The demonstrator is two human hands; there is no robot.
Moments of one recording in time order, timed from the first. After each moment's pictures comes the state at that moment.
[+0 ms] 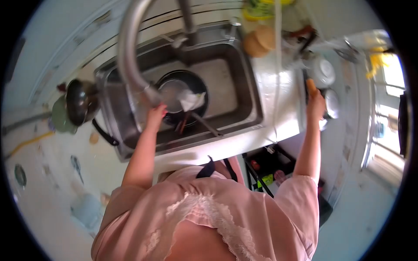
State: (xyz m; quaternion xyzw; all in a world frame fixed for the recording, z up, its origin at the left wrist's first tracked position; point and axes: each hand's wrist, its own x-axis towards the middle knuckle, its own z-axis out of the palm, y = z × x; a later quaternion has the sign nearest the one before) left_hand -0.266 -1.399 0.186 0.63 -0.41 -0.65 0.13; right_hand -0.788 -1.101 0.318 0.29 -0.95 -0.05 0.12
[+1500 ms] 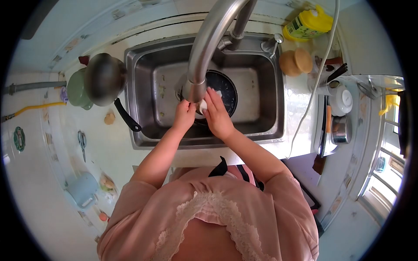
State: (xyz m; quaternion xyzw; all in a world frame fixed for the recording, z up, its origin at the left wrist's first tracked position) left_hand -0.284 -1.374 0.244 0.49 -0.65 -0.51 0.30; right_hand -0.427 -1.309 0.288 0.65 -0.62 0.40 -0.20
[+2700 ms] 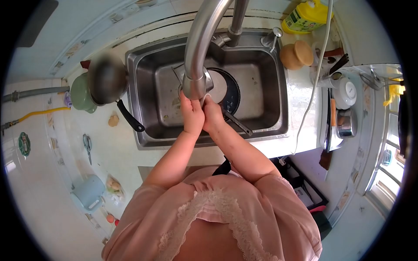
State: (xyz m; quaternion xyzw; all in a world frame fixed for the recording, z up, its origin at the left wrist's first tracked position) left_hand -0.323 -1.365 0.286 0.49 -0.59 -0.46 0.45; right_hand -0.380 -1.347 0.290 -0.17 -0.39 0.60 -0.68
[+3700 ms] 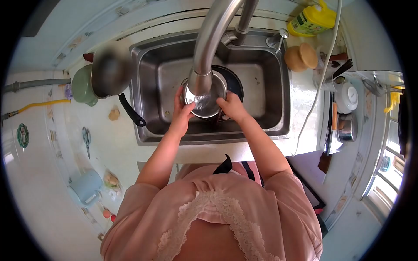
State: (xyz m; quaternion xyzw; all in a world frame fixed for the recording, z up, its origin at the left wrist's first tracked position) left_hand -0.260 -1.363 0.290 0.46 -0.35 -0.75 0.32; right_hand -0.460 -1.323 0.273 0.37 -0.70 0.31 -0.53
